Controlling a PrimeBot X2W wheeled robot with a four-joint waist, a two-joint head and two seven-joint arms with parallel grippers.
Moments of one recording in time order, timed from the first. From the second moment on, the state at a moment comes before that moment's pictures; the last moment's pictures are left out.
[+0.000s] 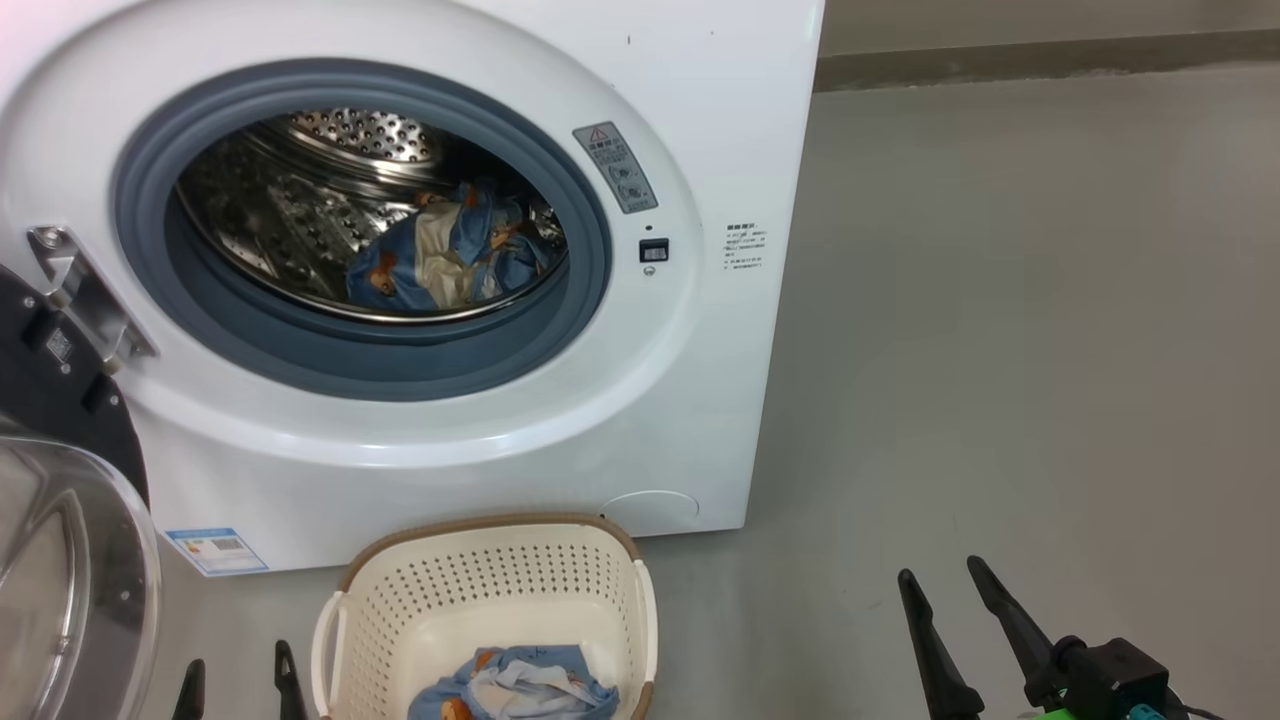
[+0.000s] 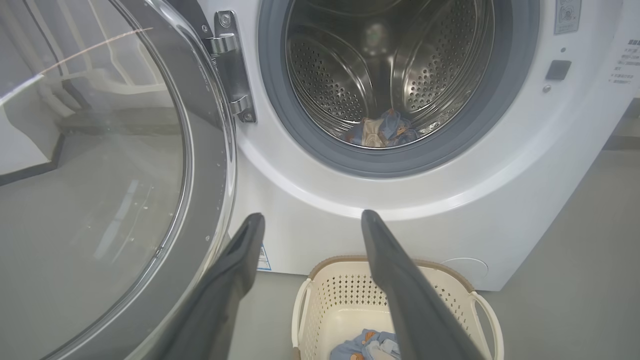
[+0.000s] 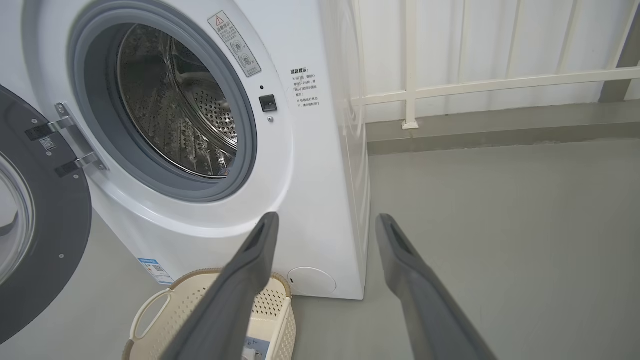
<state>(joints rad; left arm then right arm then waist) 0.17 0.04 0.01 0.10 -0.16 0.18 -0.26 0.08 -0.04 0.07 0.12 0.21 0.13 -0.26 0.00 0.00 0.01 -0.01</state>
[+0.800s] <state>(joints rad) -0.18 0.18 -0.07 0.37 -0.13 -0.08 -0.09 -0.09 -0.04 0.14 0.06 0.30 0.13 -0.26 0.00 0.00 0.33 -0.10</state>
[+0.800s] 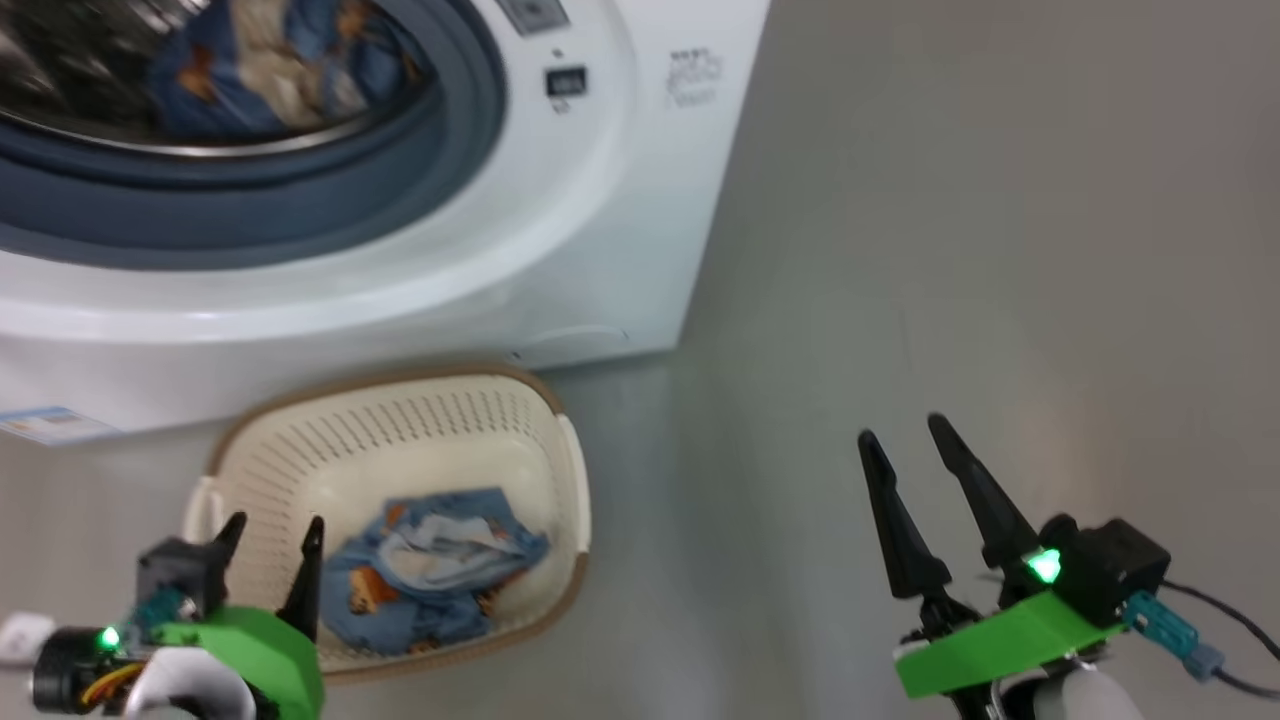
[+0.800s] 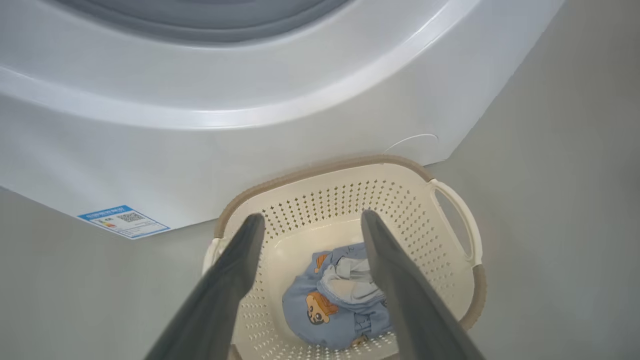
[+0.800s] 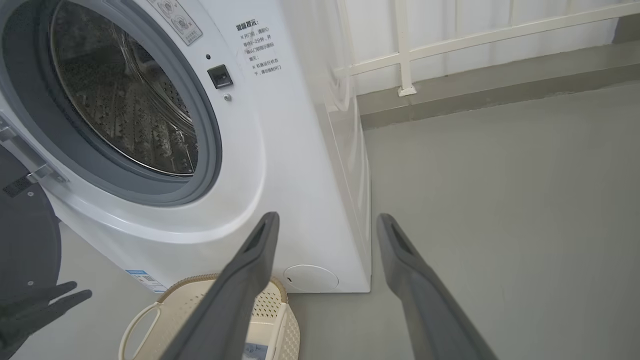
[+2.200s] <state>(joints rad) -0.68 0.44 -0.02 0.94 -0.37 -0.12 0.32 -0.25 -0.04 0.25 -0.06 0.44 0.13 -0.26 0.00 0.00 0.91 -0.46</state>
